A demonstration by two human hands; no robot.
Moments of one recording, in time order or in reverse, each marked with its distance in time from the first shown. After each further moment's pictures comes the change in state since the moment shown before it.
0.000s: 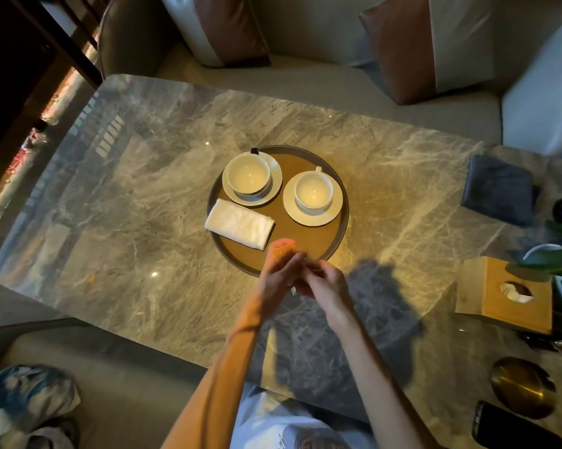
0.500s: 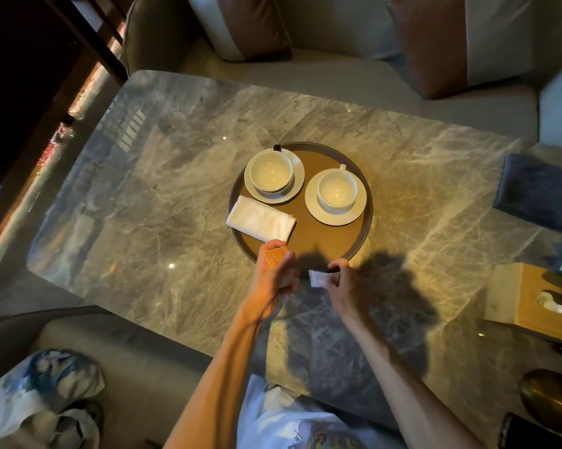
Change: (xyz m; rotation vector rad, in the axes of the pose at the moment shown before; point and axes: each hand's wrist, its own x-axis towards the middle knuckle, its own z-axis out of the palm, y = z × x) left_hand -0.012 0.014 -0.039 -0.160 0.163 -0.061; right_hand 0.036 0.043 0.001 -0.719 0.097 -0.288
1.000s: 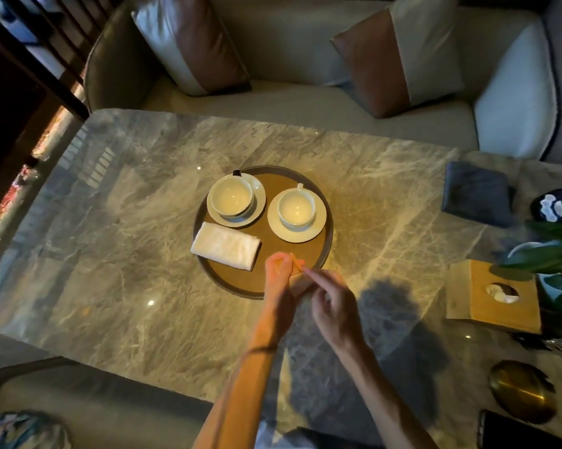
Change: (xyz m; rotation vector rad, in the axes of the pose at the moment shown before) left_hand 0.012 -0.028 0.084 0.116 -0.014 0.139; right_hand -0.039 -0.022 -0.066 0.258 0.158 -0.213
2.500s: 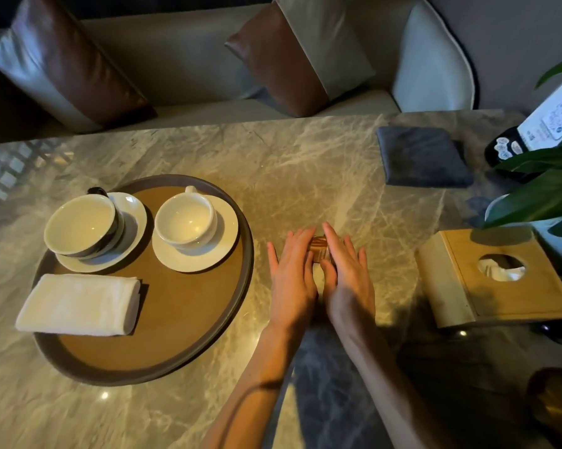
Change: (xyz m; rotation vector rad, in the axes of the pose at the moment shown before) left_hand 0.114 -0.132 0.115 0.964 -0.187 0.588; right_hand 0.098 0.188 -0.035 -0.160 0.422 -0.062
